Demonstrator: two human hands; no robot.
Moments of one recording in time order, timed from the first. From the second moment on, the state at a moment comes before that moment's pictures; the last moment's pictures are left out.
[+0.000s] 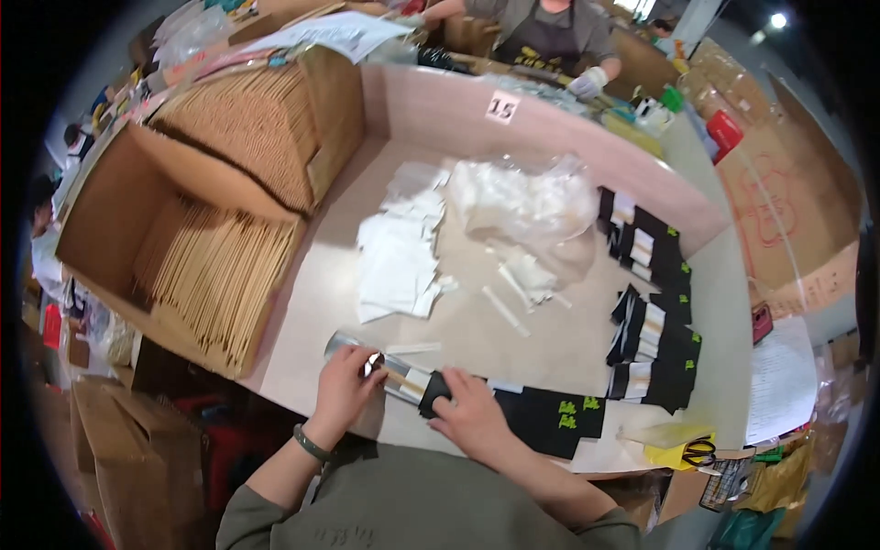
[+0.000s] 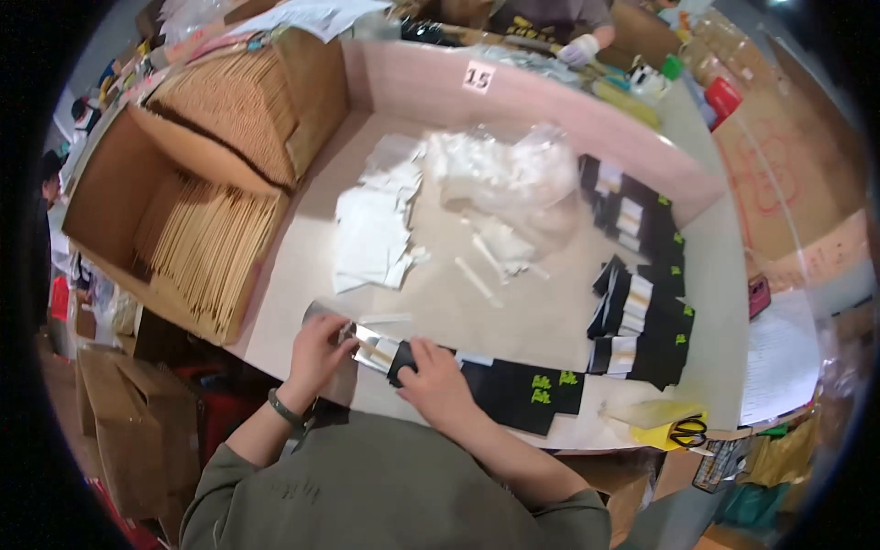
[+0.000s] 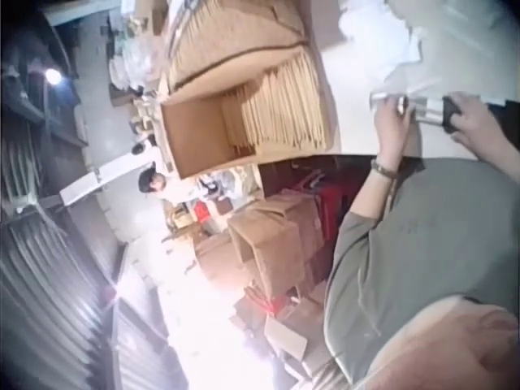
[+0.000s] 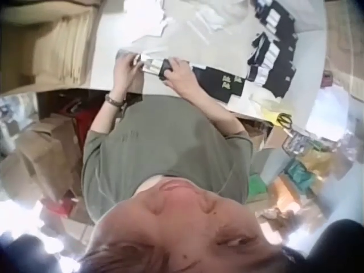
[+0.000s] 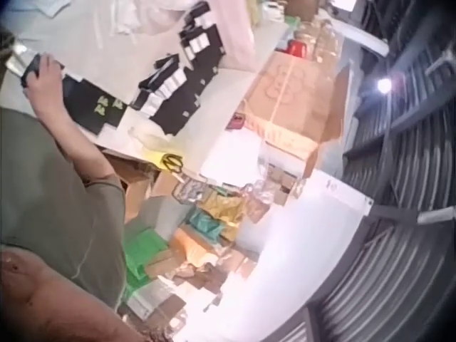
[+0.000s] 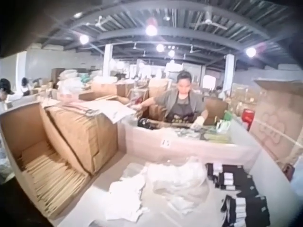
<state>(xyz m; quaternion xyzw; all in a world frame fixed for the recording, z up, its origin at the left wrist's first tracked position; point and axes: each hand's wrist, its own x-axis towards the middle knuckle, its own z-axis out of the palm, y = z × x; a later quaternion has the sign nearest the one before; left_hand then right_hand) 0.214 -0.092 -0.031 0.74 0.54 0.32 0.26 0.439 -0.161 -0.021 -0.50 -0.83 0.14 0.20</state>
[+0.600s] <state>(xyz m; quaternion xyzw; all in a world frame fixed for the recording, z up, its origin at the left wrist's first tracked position) 0.195 -0.084 -0.020 0.93 0.31 0.21 0.06 0.439 -0.149 -0.014 -0.43 -0.86 0.18 0.21</state>
